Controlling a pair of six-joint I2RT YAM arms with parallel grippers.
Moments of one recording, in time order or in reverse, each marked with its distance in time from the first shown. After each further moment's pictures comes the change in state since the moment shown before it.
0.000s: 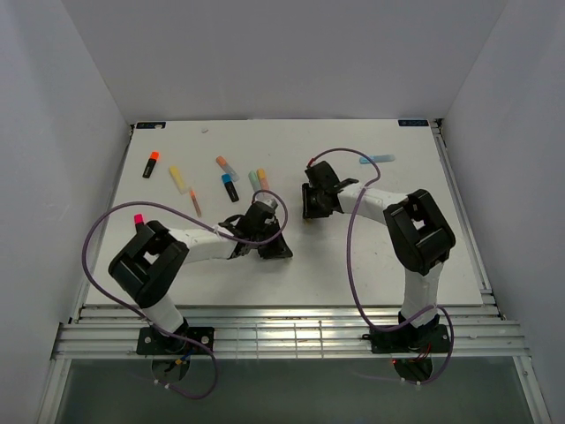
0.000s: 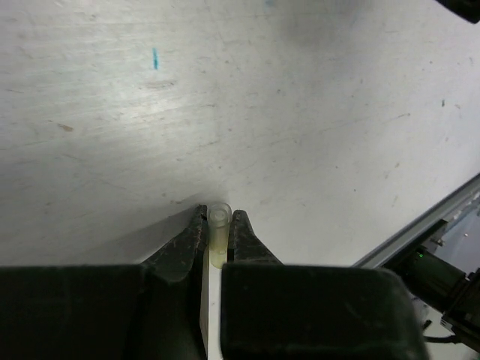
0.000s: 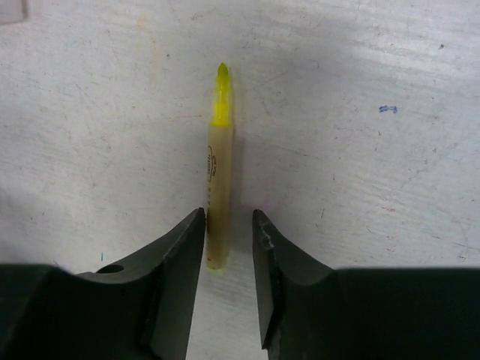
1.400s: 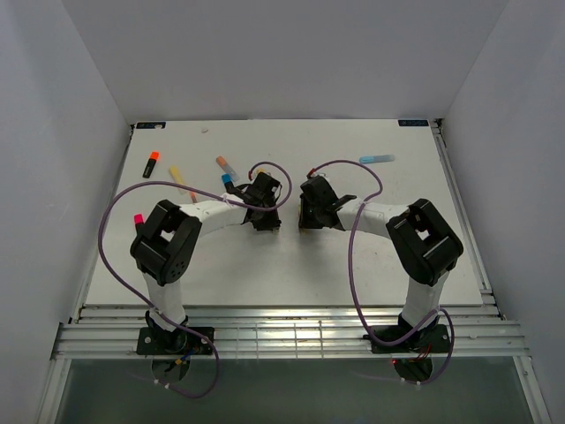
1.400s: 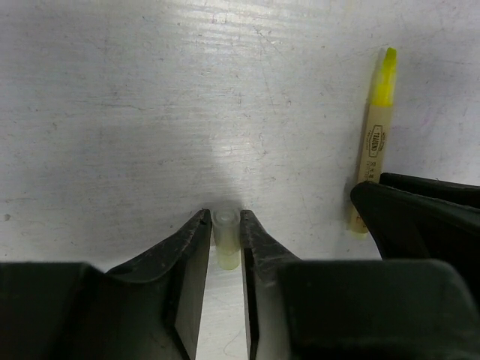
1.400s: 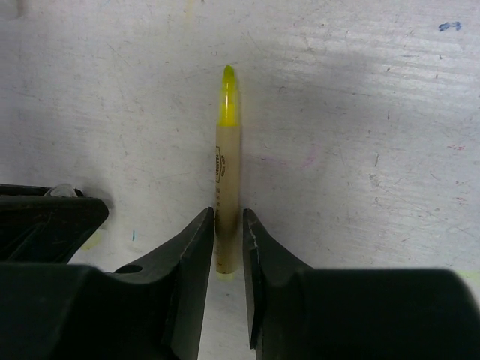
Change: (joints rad) left arm 0.108 0.207 0.396 -0.378 -0.275 0.172; right arm 0.090 -0.082 -0.165 0.150 0.085 0.147
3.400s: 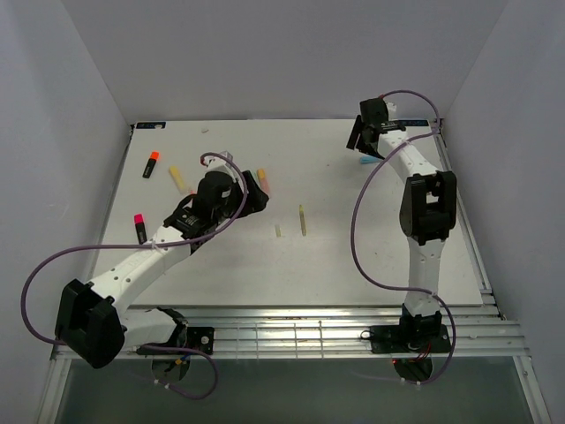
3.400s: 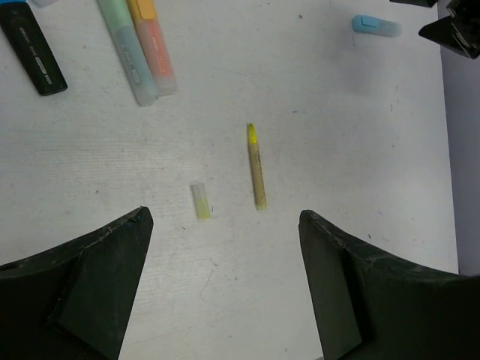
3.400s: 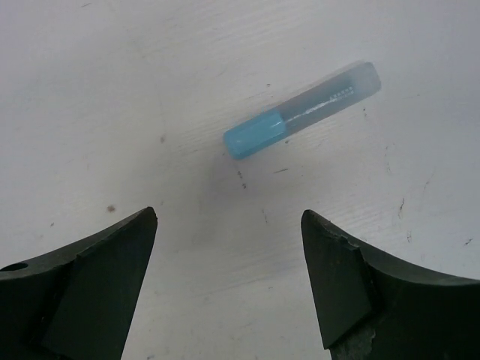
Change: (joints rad) left arm 0.055 -0.651 -0.249 0.127 -0.063 0.031; right arm -0.465 0.319 0.827 -0.441 0.200 -0.160
